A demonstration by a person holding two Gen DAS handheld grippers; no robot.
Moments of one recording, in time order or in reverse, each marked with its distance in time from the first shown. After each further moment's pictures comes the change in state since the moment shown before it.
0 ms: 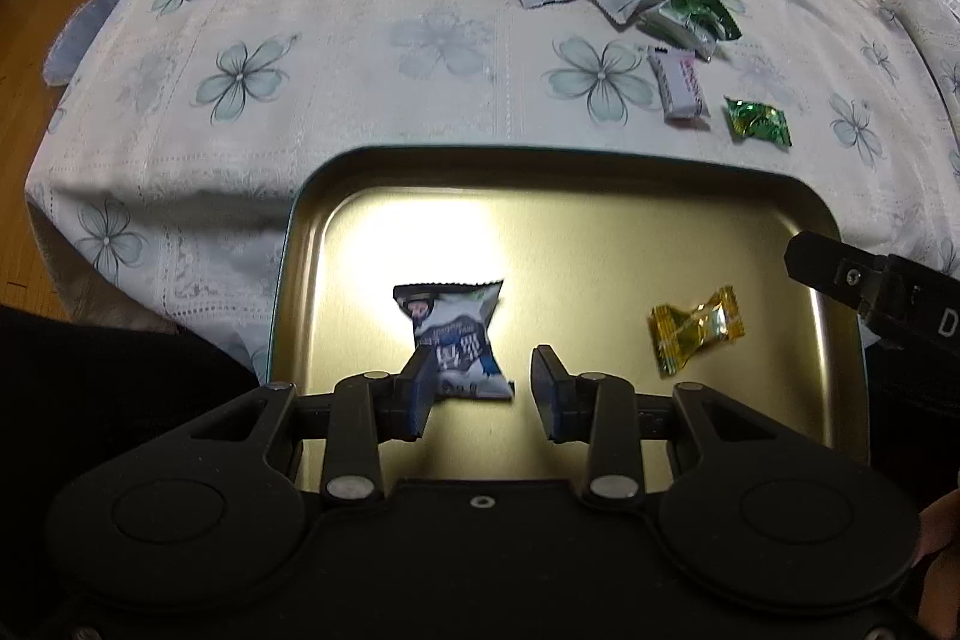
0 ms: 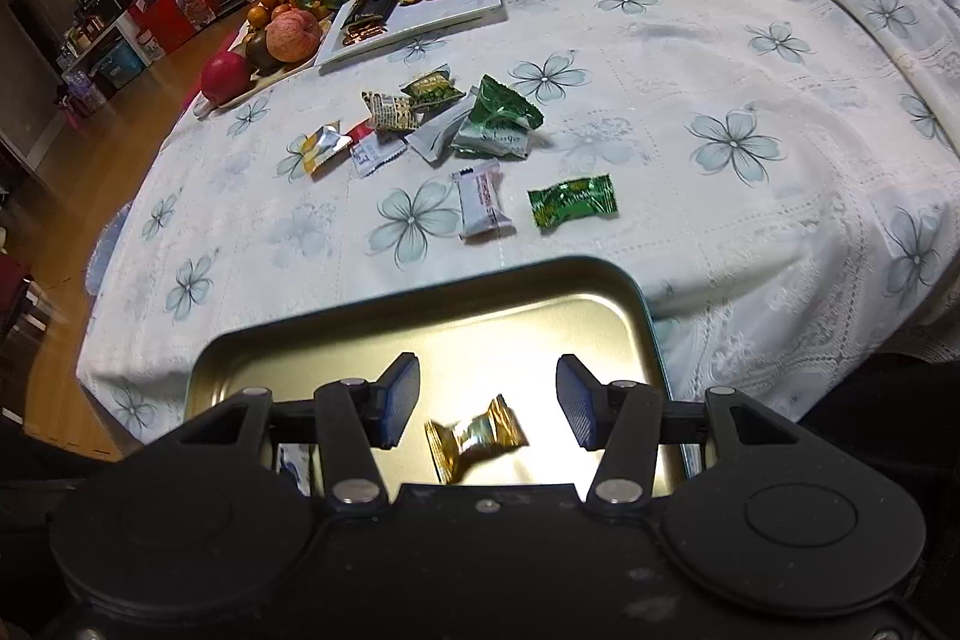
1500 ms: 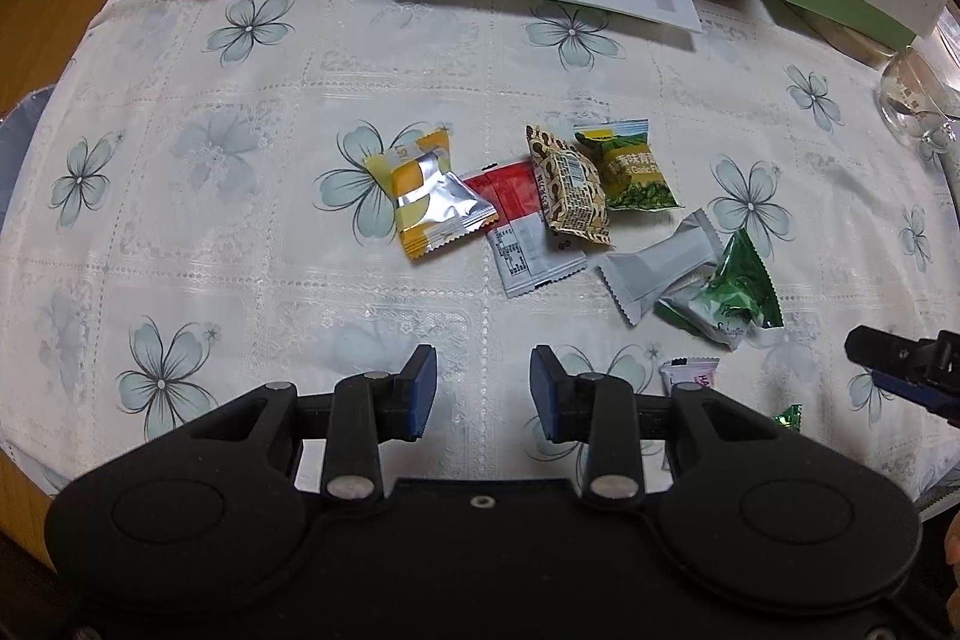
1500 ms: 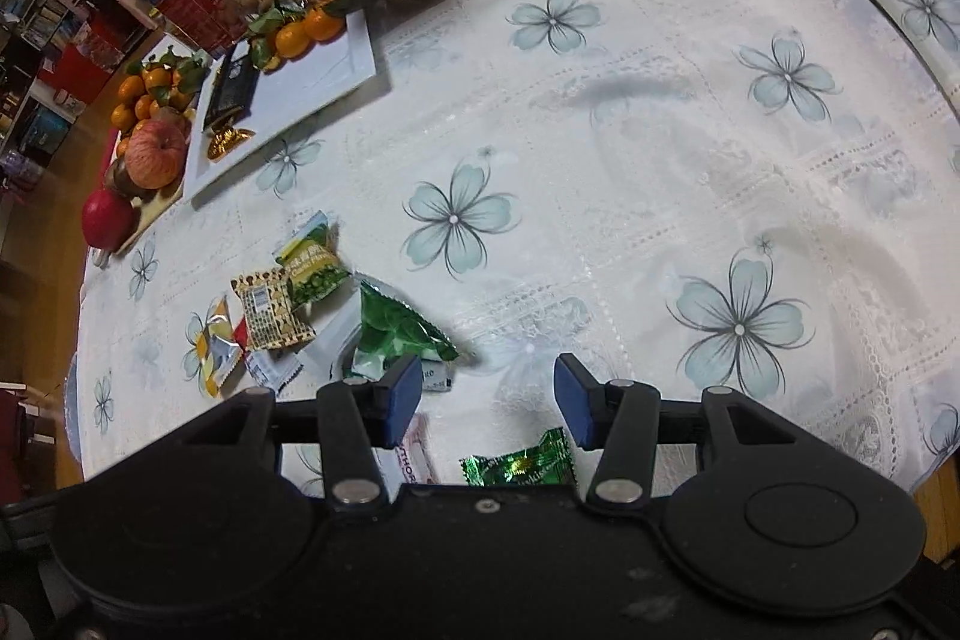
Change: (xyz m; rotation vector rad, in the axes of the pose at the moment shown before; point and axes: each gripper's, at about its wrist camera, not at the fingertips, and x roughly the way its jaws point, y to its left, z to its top) left arm 0.054 -0.001 0.187 -0.021 0.034 -0.056; right arm 0.108 -0.060 0.181 0.227 0.163 -0.045
